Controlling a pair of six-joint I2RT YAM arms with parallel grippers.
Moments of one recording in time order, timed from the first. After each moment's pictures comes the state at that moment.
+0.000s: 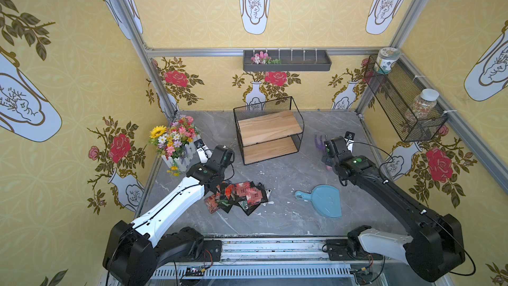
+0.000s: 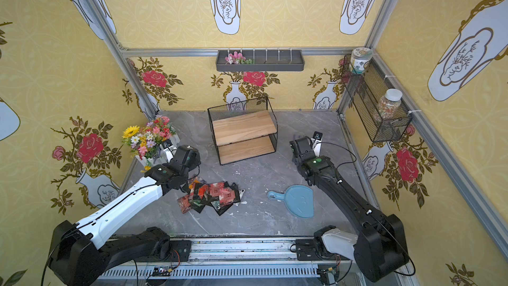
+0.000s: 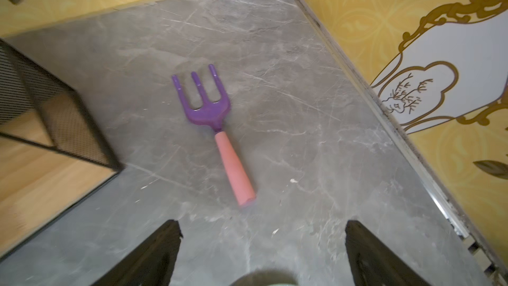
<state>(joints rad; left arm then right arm) -0.51 1.16 0.73 -0.49 -0.75 -0.76 0.34 1.23 0.85 -0.55 0.62 0.52</state>
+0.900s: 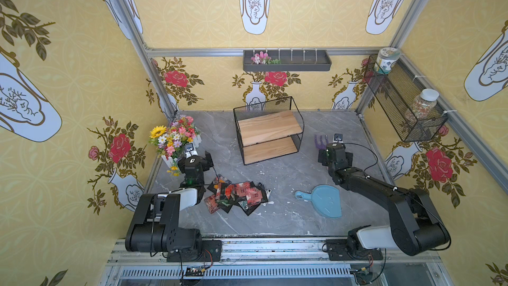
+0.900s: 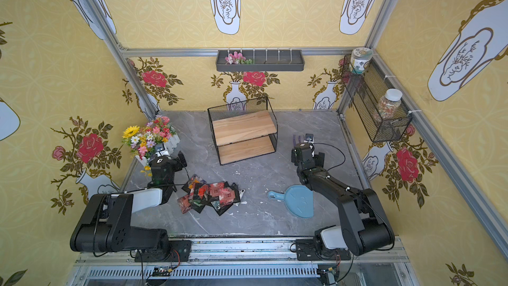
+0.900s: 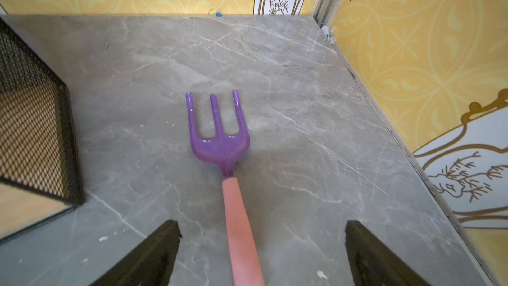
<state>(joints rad) -0.02 1.37 0.31 0.71 -0.30 -0.15 0.24 1.35 0.58 0.13 0.52 0.18</state>
